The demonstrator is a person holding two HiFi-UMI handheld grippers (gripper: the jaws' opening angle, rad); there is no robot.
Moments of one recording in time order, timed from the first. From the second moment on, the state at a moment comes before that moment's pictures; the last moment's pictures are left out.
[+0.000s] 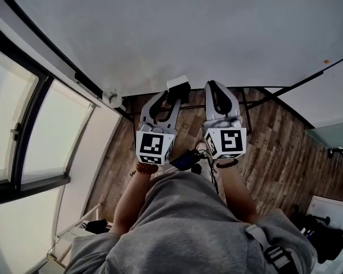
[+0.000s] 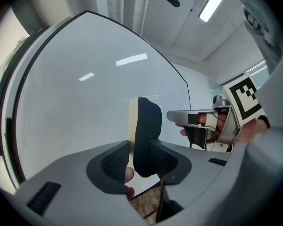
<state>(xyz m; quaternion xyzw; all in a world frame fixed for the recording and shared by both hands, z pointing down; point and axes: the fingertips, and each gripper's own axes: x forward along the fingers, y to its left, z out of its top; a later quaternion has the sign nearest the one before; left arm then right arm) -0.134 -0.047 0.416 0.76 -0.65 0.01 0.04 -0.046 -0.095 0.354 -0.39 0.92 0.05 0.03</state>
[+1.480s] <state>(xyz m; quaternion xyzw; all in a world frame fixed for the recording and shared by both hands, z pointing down) -0.188 -0.062 0.423 0.76 -0.65 0.00 0.04 -0.085 -0.106 0.363 -0.39 0.92 0.05 0.03</state>
